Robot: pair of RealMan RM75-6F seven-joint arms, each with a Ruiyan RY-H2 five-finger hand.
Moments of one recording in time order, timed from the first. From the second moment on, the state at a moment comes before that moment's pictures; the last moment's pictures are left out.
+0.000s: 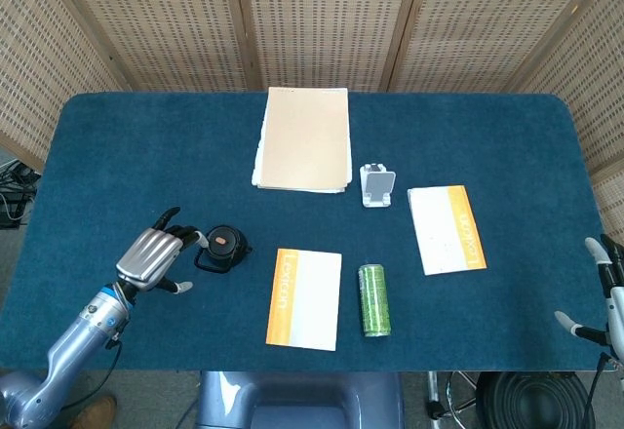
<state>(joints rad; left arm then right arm) -0.54 -1.20 -0.10 -1.79 1.33 0.96 0.24 0.01 -0.97 0.10 -1.73 -1.44 1.52 0.08</state>
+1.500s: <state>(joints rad) -0.66 -1.31 -0.05 -1.73 1.12 0.84 0.28 0.02 -0.98 0.09 -1.73 -1.43 1.49 0.06</state>
